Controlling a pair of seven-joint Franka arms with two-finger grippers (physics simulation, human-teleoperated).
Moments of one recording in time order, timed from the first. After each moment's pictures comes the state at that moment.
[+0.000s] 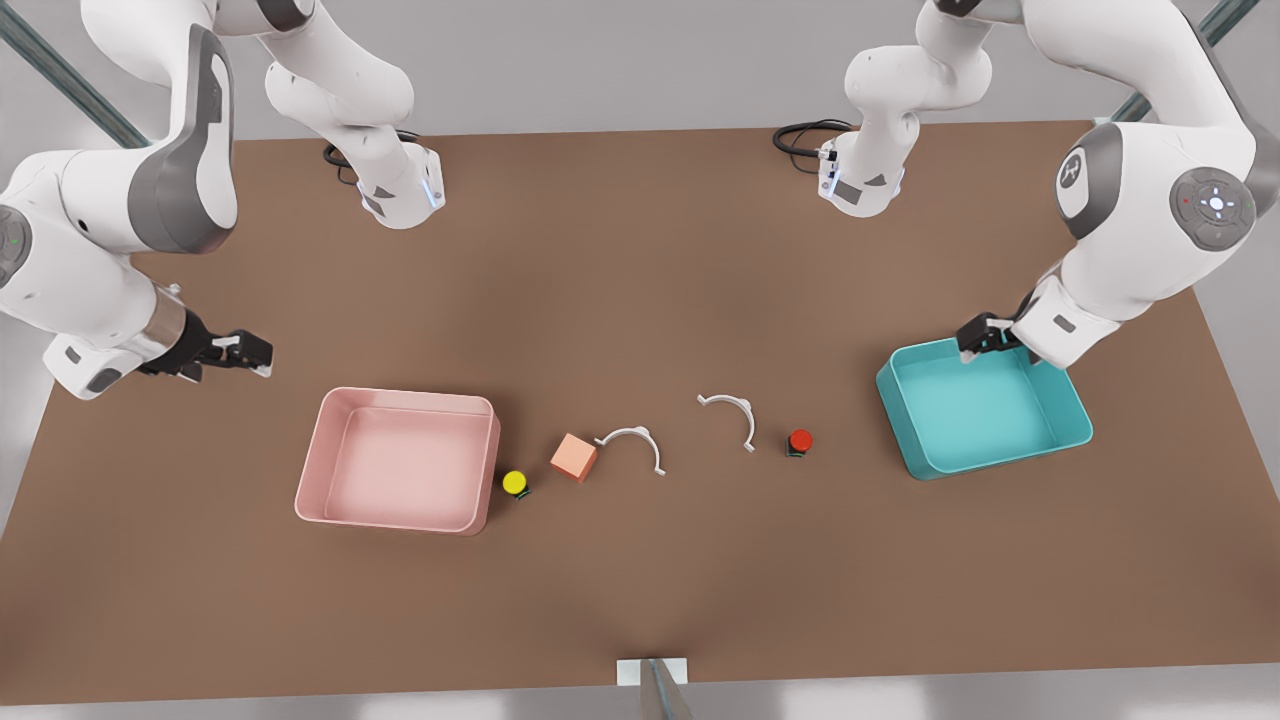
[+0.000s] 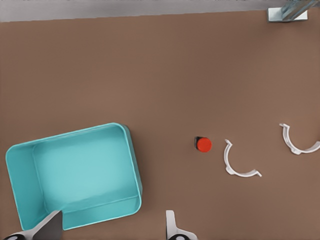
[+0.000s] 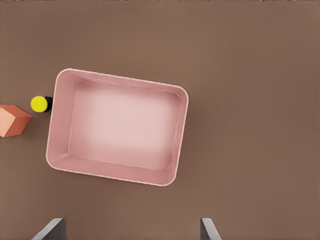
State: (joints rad) left arm -0.02 0.16 -0.09 -1.42 0.01 1.58 -0.06; right arm -0.10 0.14 0.11 -1.45 -0.01 1.55 -0.05
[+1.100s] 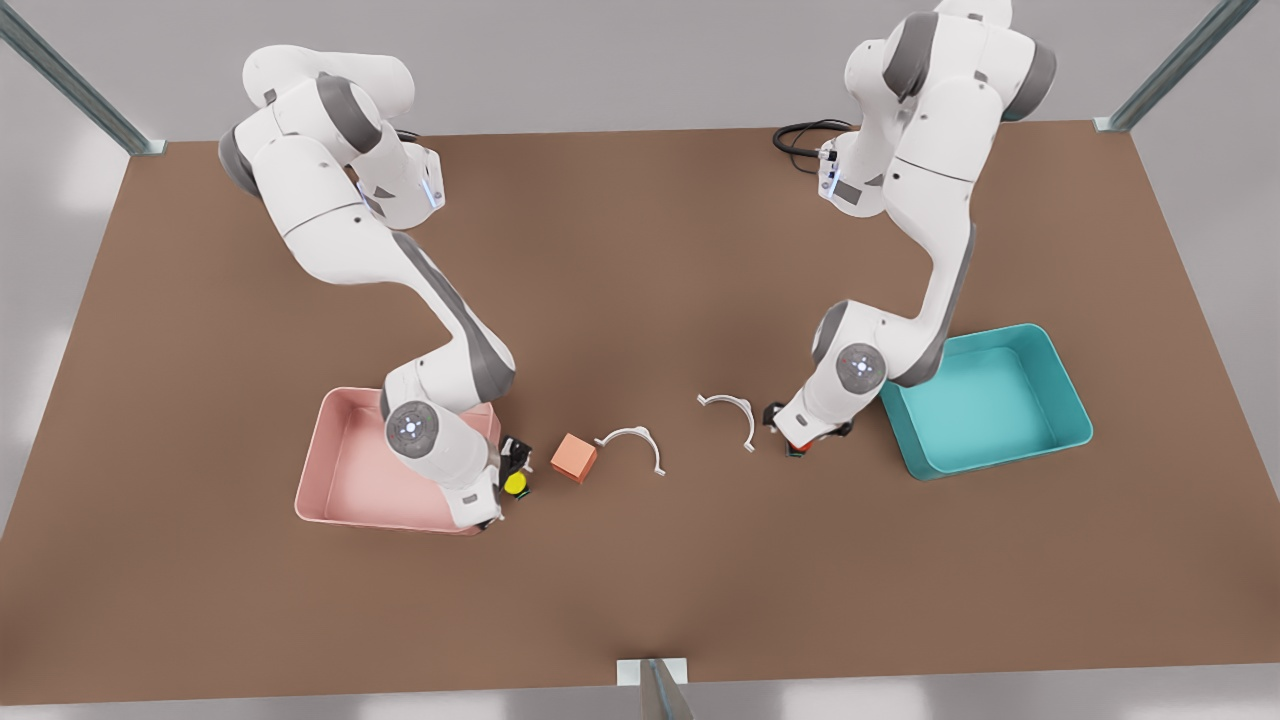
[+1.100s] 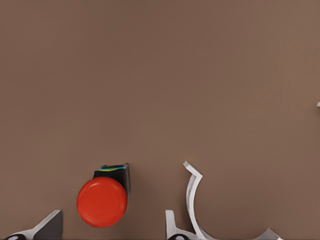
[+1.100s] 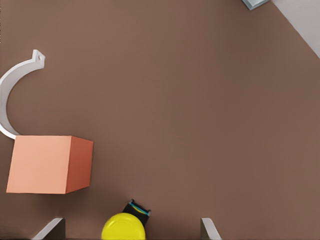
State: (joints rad) left arm -0.28 0.53 -0.10 -1.91 0.02 2.46 -0.20; right arm 0.14 0.75 0.31 -1.42 -0.07 2.27 -0.68
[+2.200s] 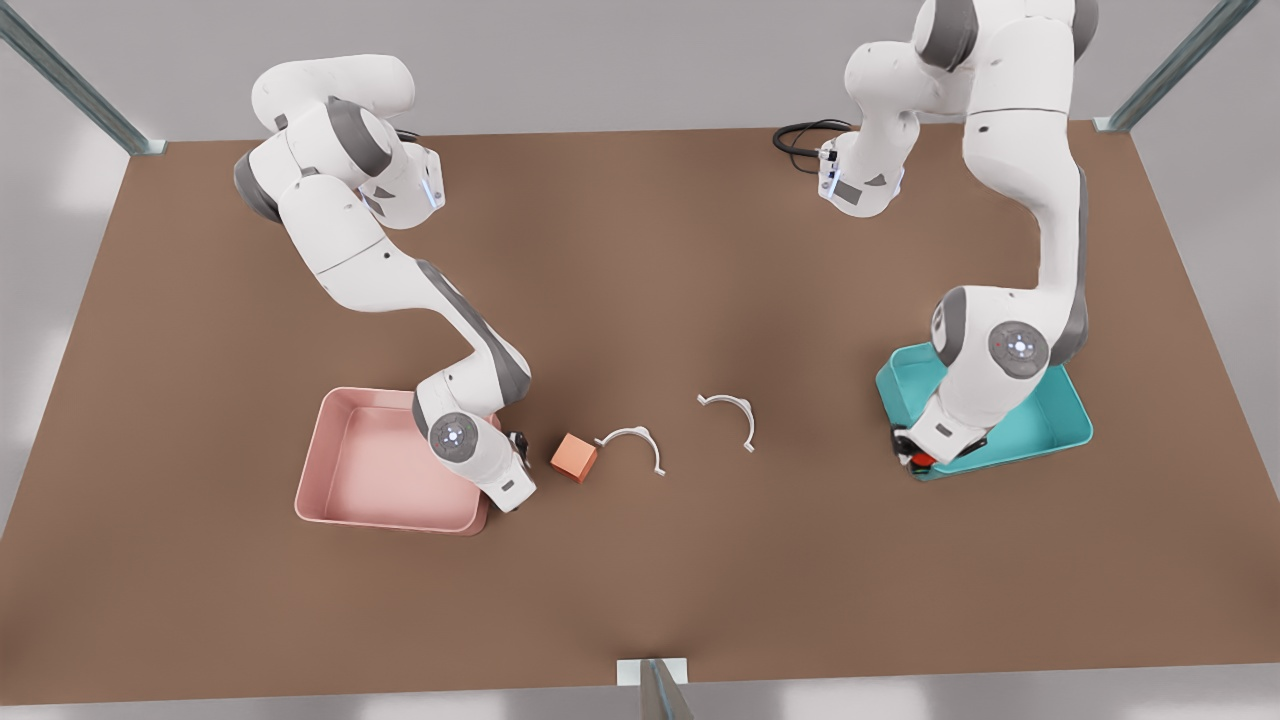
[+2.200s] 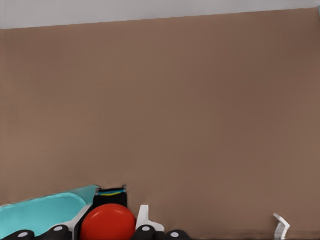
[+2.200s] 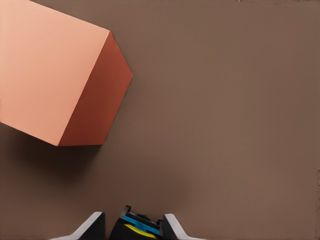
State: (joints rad) left arm -0.17 0.35 0.08 -1.82 0.01 2.30 -0.05; right arm 0.15 0.86 0.31 -1.52 -0.17 2.37 -0.96
